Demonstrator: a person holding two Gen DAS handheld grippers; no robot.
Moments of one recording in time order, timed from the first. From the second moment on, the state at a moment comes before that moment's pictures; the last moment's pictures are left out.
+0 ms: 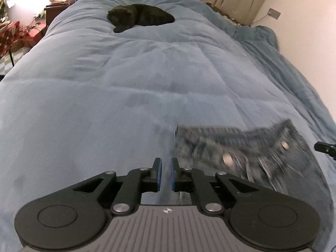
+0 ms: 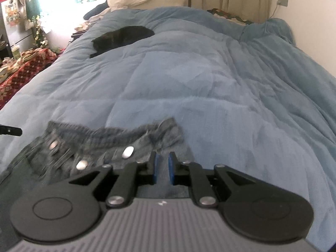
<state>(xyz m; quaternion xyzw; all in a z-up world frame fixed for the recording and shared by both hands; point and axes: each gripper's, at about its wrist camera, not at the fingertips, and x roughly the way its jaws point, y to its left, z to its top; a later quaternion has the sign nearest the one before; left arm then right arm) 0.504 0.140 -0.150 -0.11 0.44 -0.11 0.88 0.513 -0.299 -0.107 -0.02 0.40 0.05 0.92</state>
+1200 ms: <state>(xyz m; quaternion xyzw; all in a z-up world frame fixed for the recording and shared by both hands) 0.346 0.205 -0.205 -0.20 0.48 0.00 0.85 0.451 -0.056 -0.132 -0.05 0.42 0.34 0.84</state>
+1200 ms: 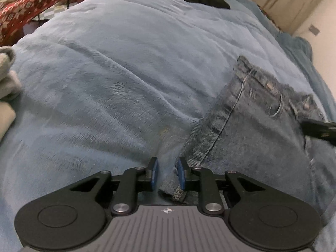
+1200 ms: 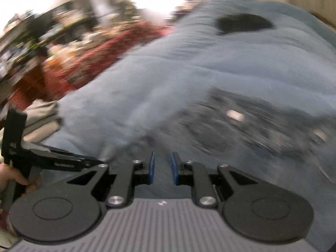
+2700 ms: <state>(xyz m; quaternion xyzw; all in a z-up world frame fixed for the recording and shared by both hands) 0.334 0.208 -0.210 -0.21 0.49 0.01 0.85 0.499 0.041 -0.205 -0.22 0.42 0.47 0.75</state>
